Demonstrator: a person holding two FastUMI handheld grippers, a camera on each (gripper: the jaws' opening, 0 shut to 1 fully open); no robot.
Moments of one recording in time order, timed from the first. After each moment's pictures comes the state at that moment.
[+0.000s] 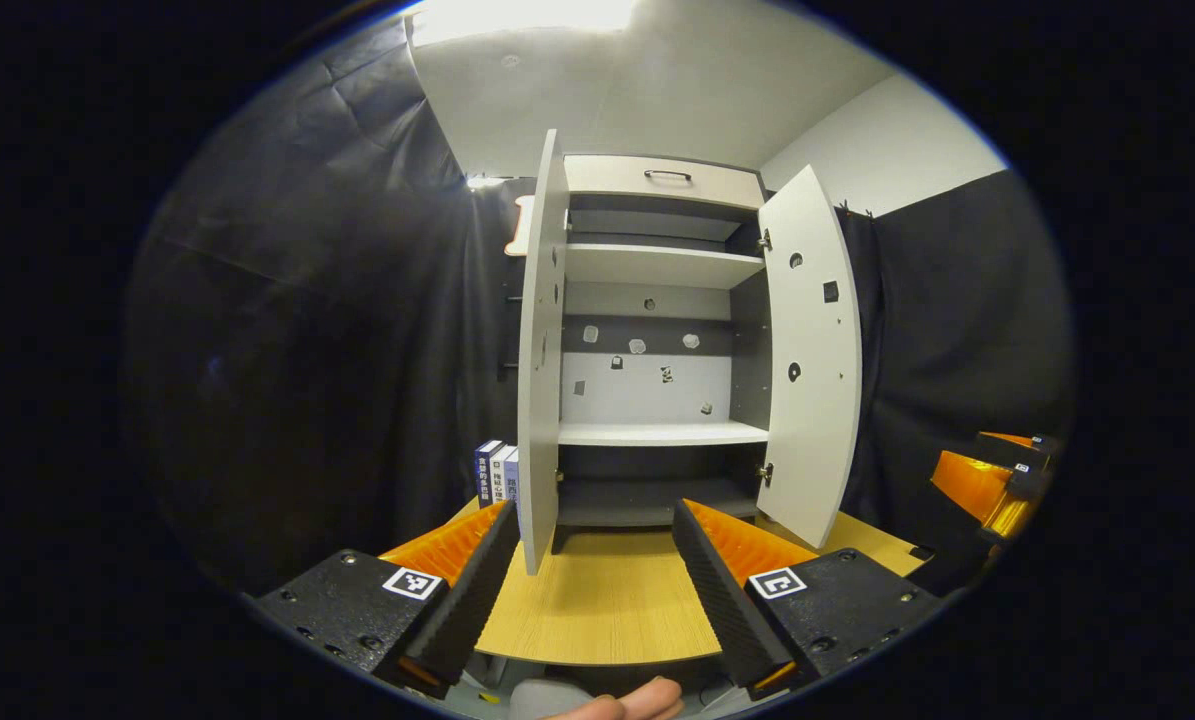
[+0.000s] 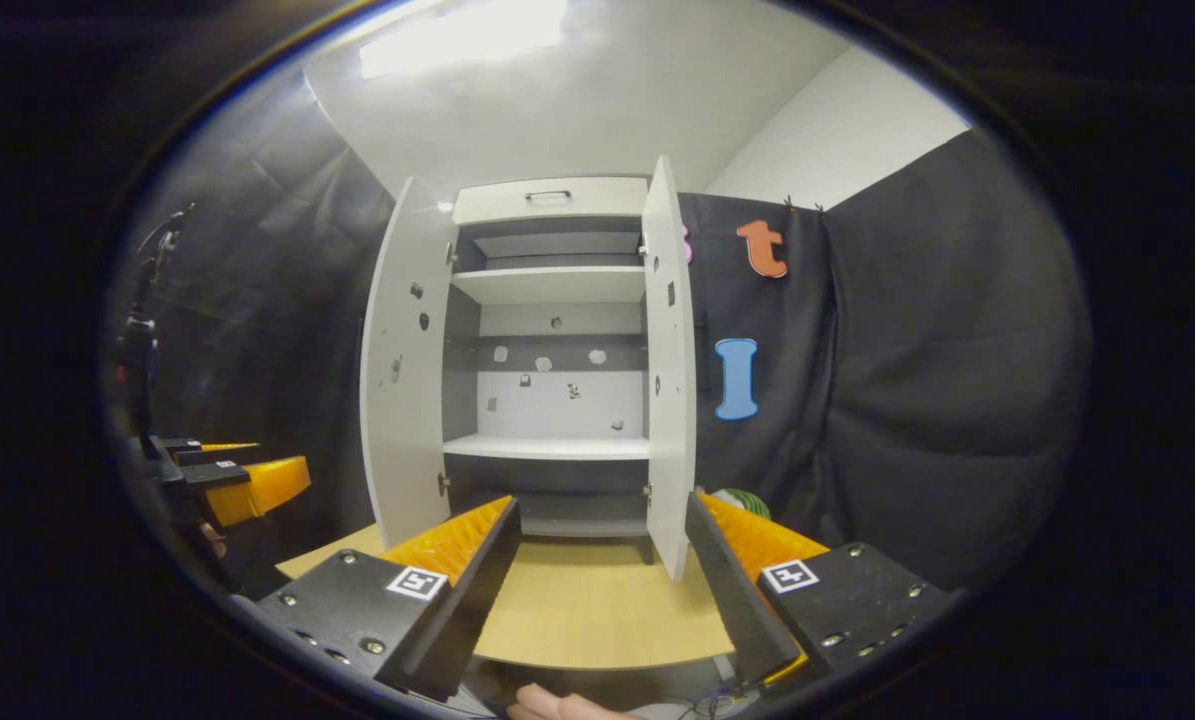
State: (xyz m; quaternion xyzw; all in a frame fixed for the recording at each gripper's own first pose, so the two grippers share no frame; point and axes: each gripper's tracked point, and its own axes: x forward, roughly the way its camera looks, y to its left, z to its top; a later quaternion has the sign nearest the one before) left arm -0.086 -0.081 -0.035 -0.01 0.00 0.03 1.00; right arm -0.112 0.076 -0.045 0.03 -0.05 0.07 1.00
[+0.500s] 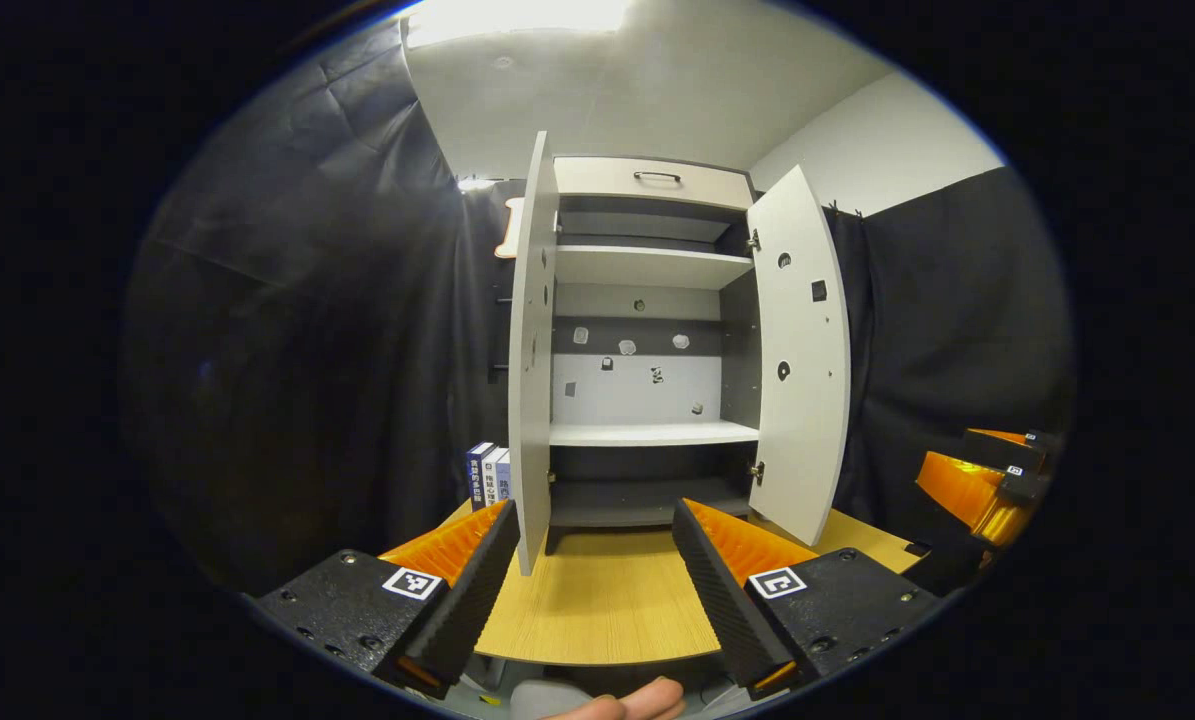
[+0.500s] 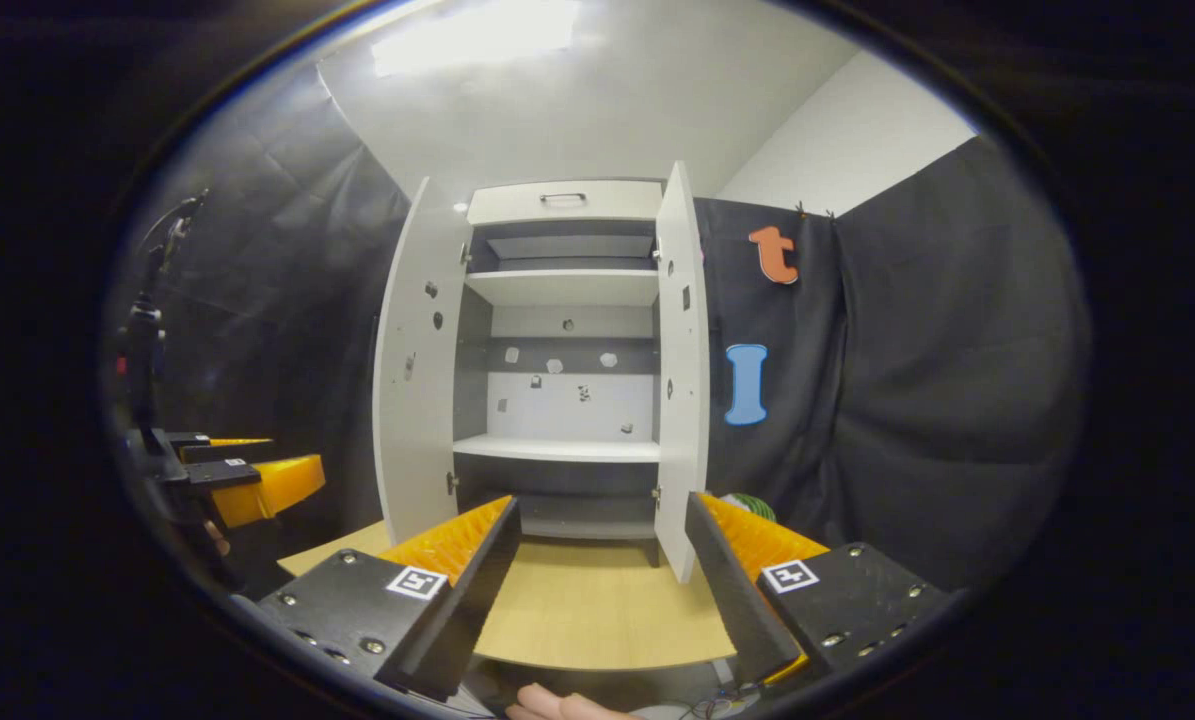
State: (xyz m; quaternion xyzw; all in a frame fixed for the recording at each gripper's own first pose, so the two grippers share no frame) left arm -0.090 -0.087 -0.034 0.00 -0.01 0.02 1.00; right arm -0.116 0.084 -0.048 0.02 -0.06 0.08 1.00
